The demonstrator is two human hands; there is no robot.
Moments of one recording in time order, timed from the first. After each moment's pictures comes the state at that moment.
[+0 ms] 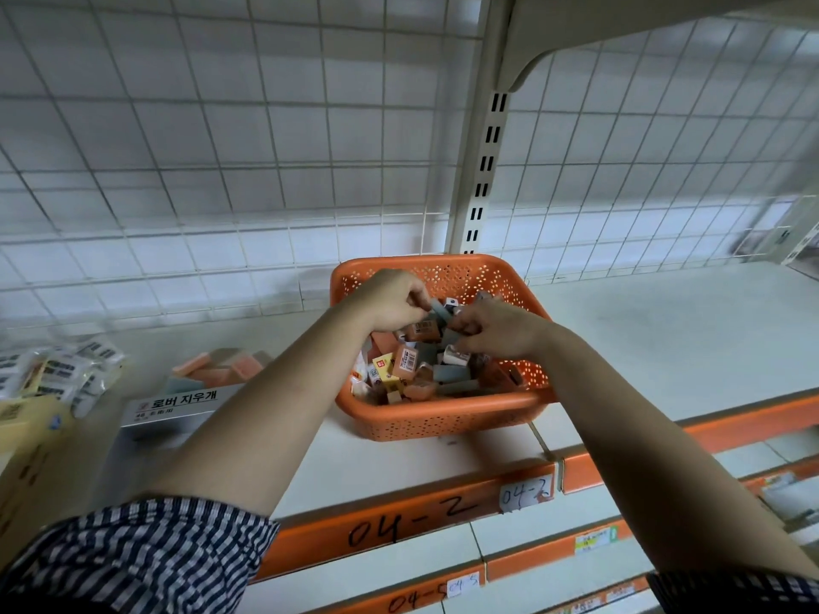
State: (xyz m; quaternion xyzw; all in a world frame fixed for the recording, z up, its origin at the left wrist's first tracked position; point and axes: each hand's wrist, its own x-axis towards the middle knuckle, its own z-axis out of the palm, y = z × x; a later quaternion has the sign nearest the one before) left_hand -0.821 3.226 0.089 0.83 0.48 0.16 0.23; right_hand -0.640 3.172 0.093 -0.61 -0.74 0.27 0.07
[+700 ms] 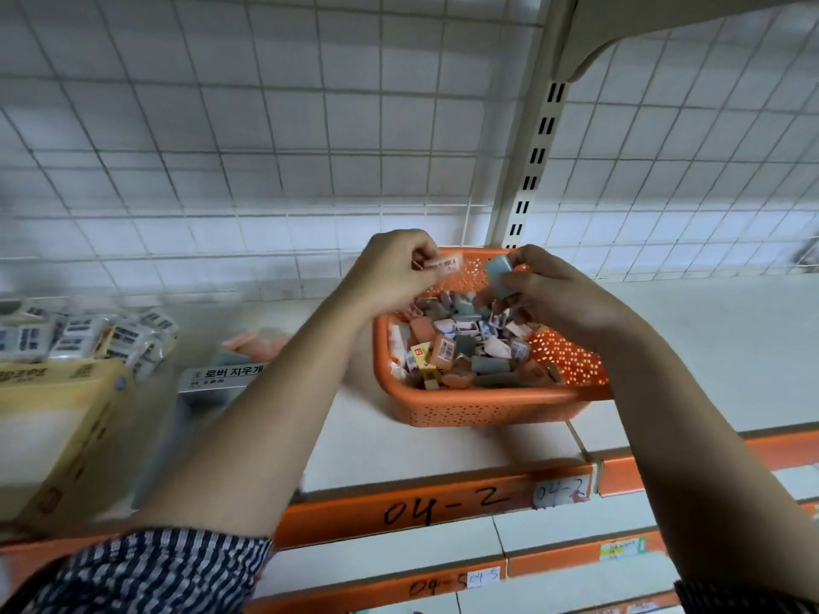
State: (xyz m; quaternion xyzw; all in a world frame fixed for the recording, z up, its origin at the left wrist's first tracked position) left_hand -0.858 3.195 0.116 0.77 0.49 0.34 0.22; right_hand -0.647 3.153 0.124 -0.53 -0.61 0.46 0.38
